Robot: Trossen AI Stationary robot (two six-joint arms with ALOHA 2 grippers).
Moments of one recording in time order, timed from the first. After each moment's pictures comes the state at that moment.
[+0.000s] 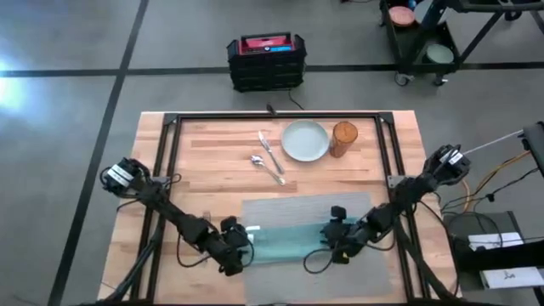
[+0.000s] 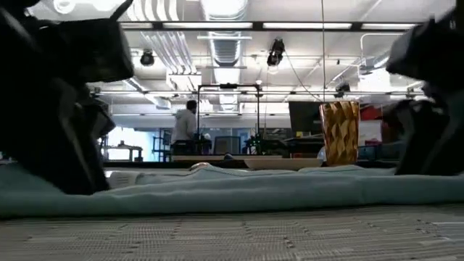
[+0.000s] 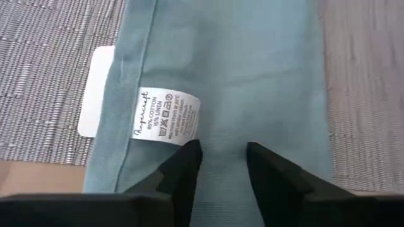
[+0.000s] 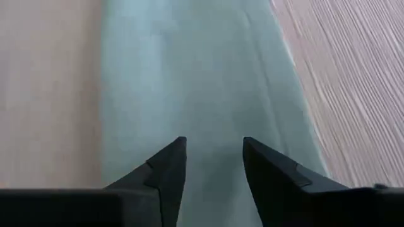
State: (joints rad) left arm -0.64 1.74 0.82 -0.07 -0.32 -0.80; right arm 0.66 1.57 0.57 0.04 0.38 0.62
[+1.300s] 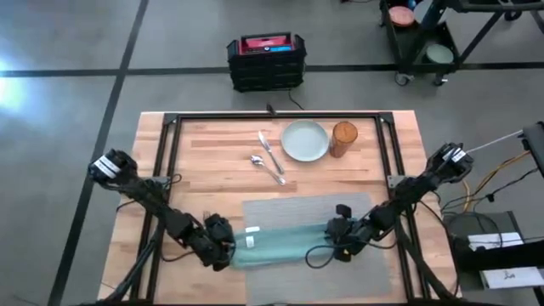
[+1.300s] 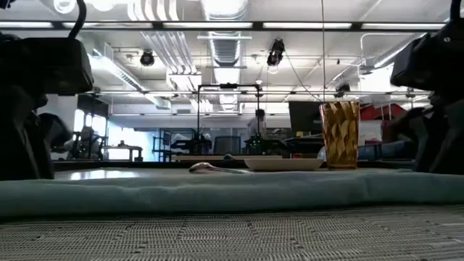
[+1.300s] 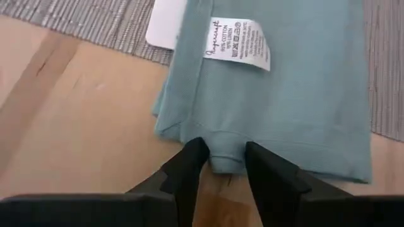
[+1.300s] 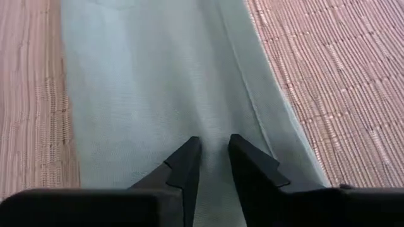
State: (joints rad) left arm -0.72 1.57 0.64 -0.10 -0.31 -1.03; right arm 0.65 1.53 0.55 -0.04 0.36 0.75
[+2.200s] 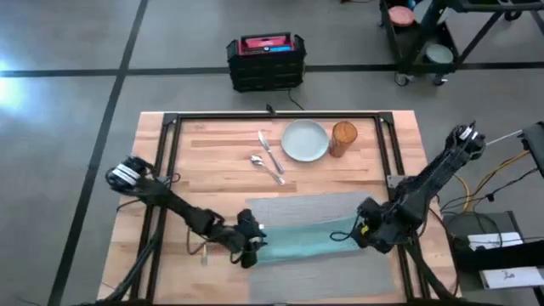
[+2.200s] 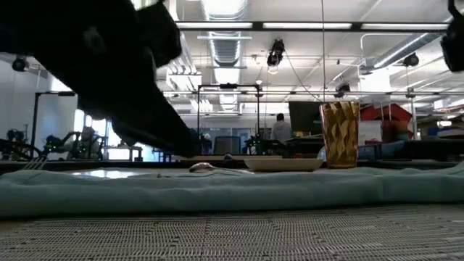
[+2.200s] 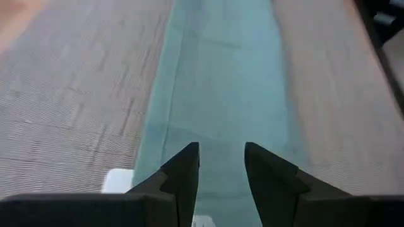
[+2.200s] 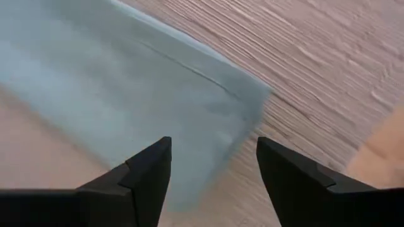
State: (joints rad) left arm -0.52 1.81 0.83 0.30 -0.37 -0.61; right arm 0.84 1.19 0.65 -0.84 0.23 1.79
